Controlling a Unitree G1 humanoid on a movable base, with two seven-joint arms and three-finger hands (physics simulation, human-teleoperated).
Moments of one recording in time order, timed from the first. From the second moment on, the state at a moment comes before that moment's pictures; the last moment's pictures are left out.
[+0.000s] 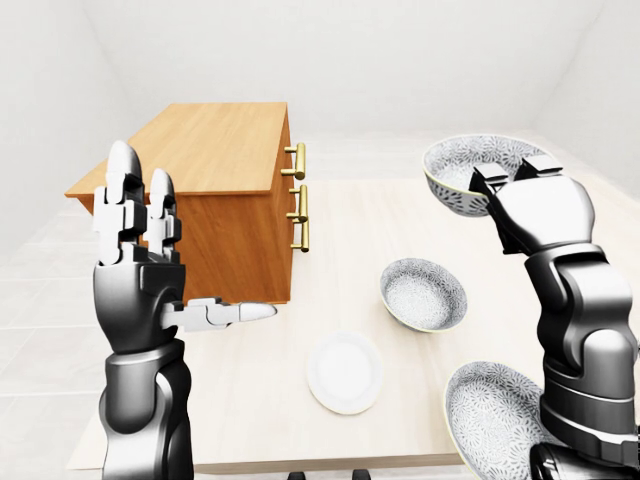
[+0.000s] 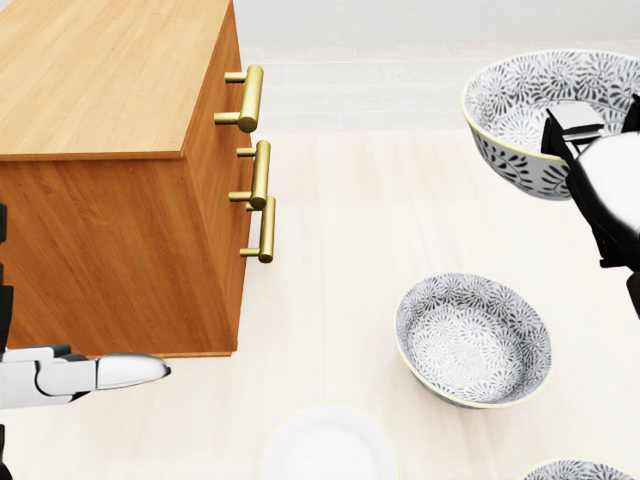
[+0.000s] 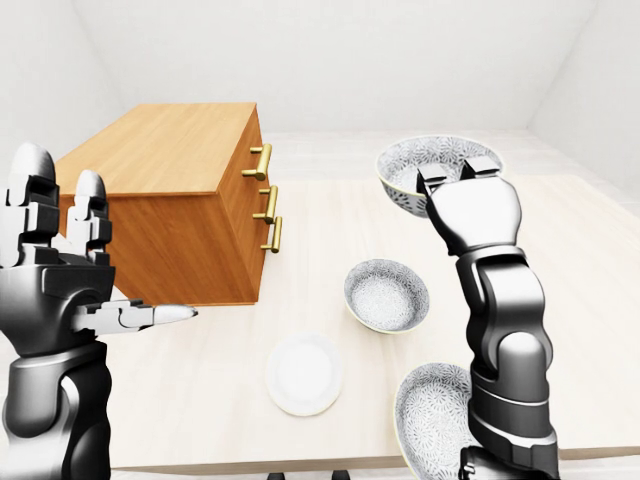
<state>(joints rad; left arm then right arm) 0.00 0.05 0.16 -0.74 -0.08 0.09 -0.05 -0.35 -0.41 -0.27 -0.35 -1.34 -0.09 0.46</state>
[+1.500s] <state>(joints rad) 0.00 0.05 0.16 -0.73 -0.07 0.09 -0.06 -0.92 -0.21 0.00 0.00 -1.36 -0.06 0.45</state>
